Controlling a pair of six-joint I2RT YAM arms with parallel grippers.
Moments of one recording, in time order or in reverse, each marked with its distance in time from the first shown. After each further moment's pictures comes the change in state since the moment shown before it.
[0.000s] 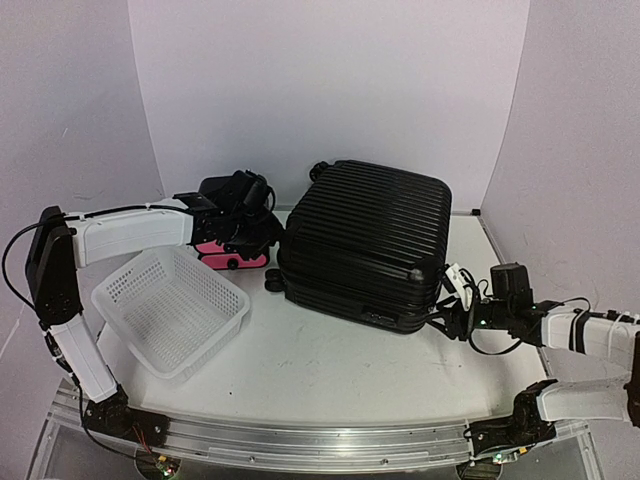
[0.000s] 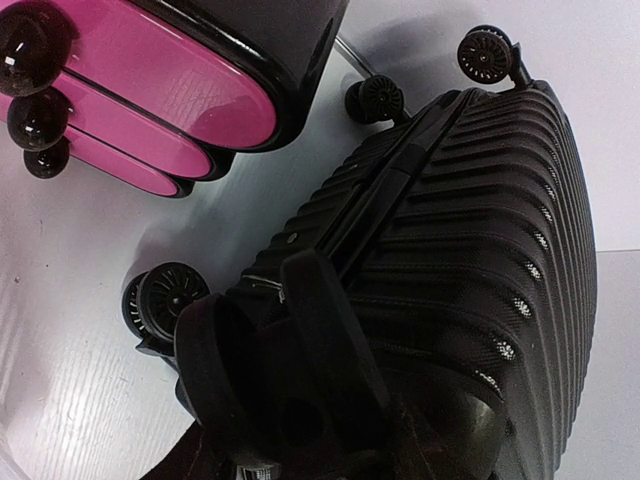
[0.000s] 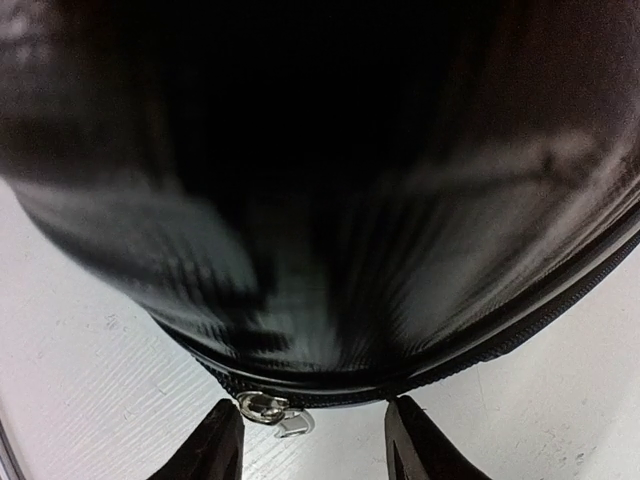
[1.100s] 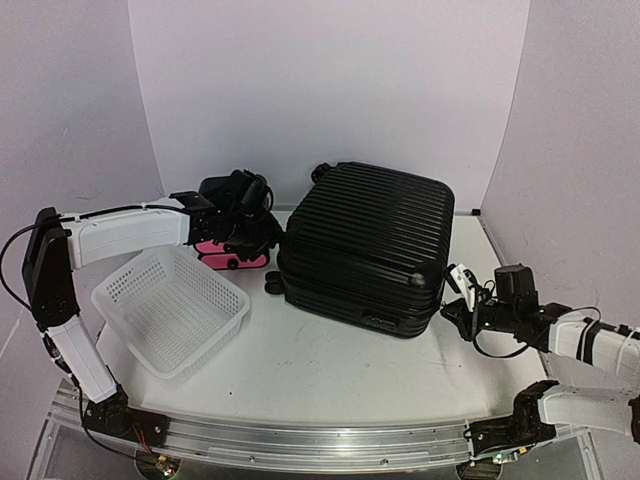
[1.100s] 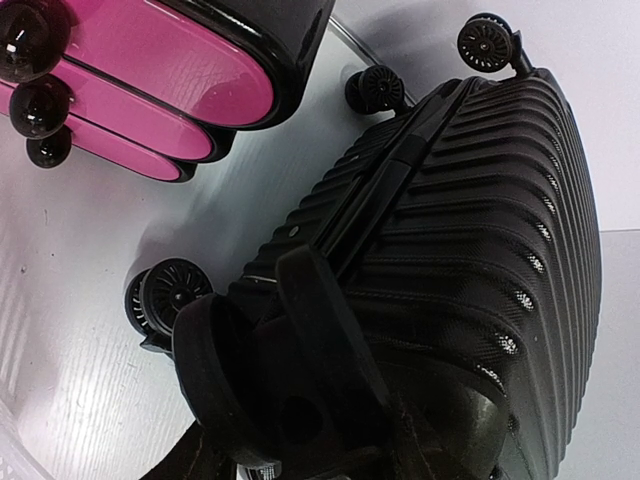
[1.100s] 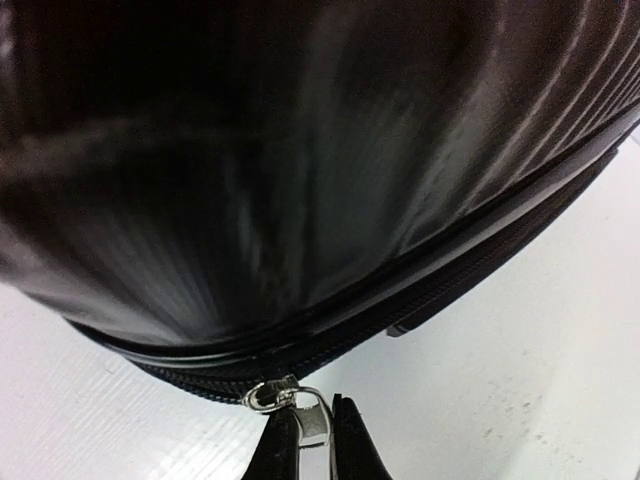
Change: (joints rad) left arm 0.000 -0.020 -0.002 -0.032 0.032 0.029; right arm 0.017 -0.114 -0.013 -0.095 0.208 0.007
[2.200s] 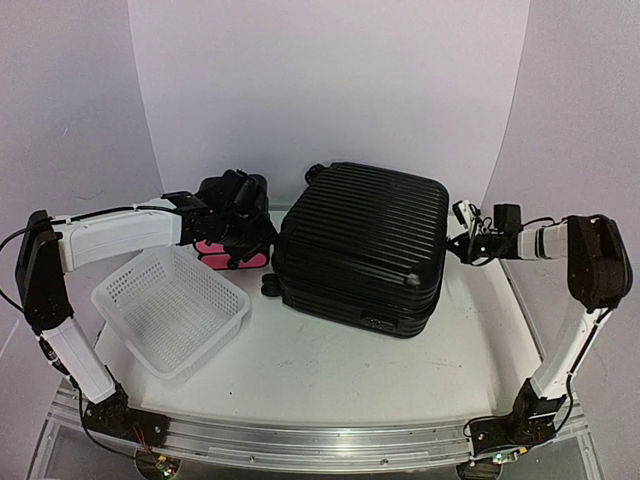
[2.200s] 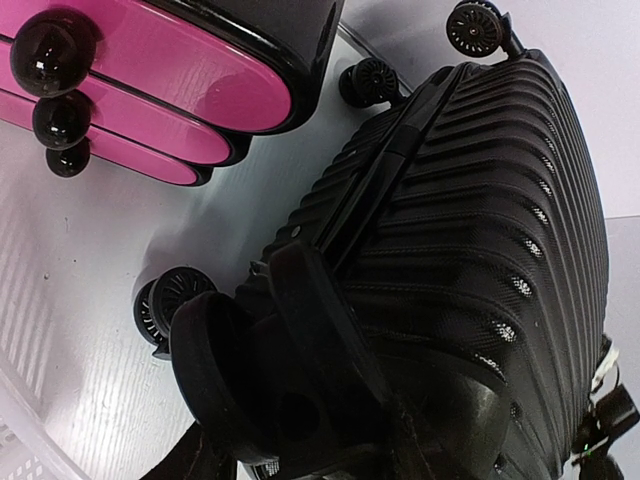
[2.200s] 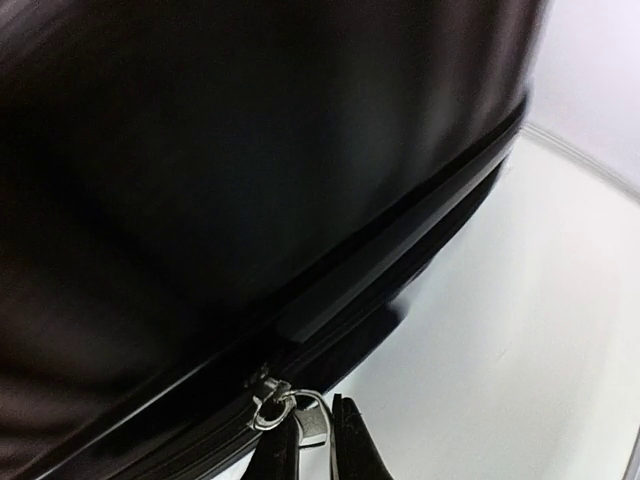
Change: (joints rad) left arm 0.011 -0.043 -0.035 -0.015 0.010 0.053; right arm -0.363 0.837 0.658 0.171 -0.267 -0.064
